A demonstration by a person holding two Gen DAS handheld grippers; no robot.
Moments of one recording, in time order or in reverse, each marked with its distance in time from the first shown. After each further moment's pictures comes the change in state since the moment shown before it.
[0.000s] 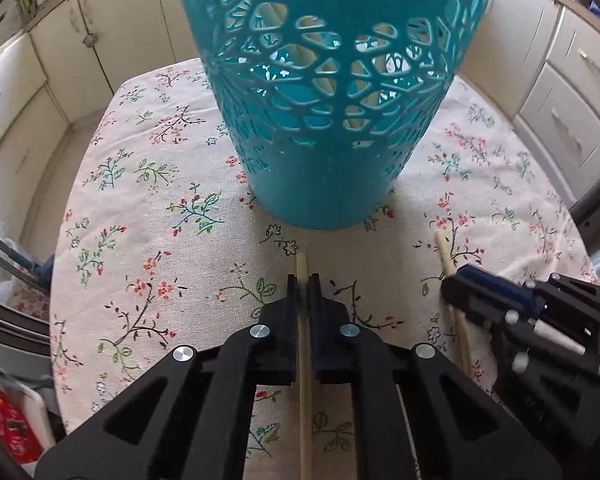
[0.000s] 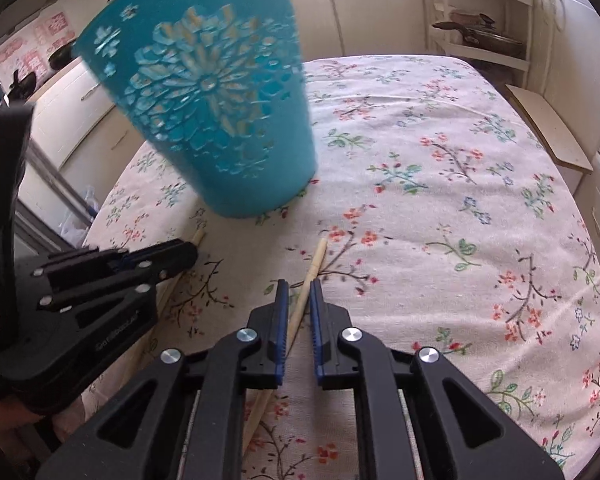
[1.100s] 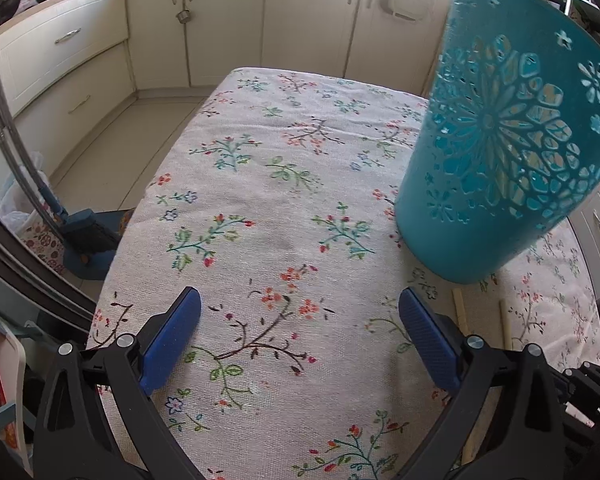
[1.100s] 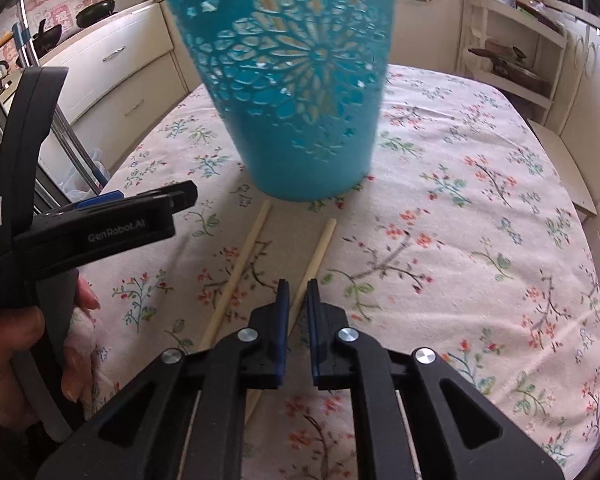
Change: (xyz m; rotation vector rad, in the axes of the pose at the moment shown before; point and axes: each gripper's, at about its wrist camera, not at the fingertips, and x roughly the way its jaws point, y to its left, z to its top) left arm -0.001 0.081 -0.016 -0.295 -0.146 0.075; right arm -0.001 0.023 -0.007 -0.101 0.024 -0.035
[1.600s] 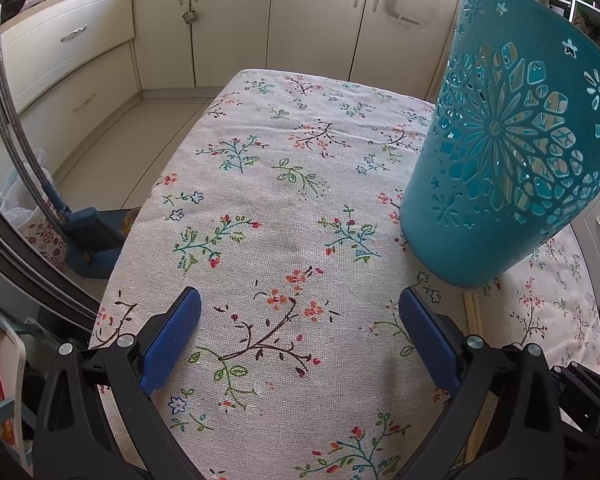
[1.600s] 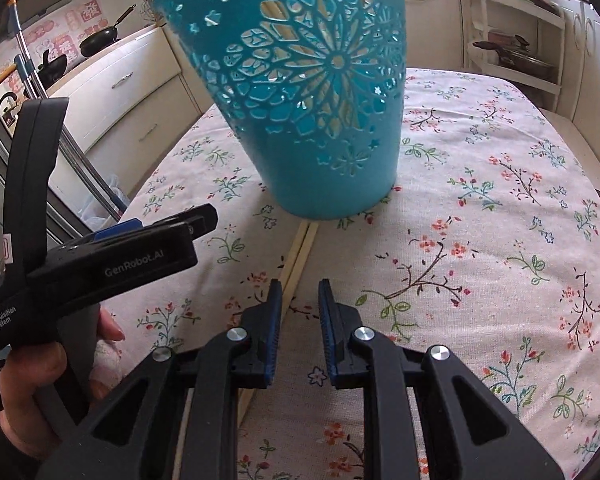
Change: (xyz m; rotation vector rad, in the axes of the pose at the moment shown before) left arm 0.000 0.004 0.001 -0.030 -0.014 0.020; right arm 0.010 0.016 0.005 0.027 -0.069 0.075
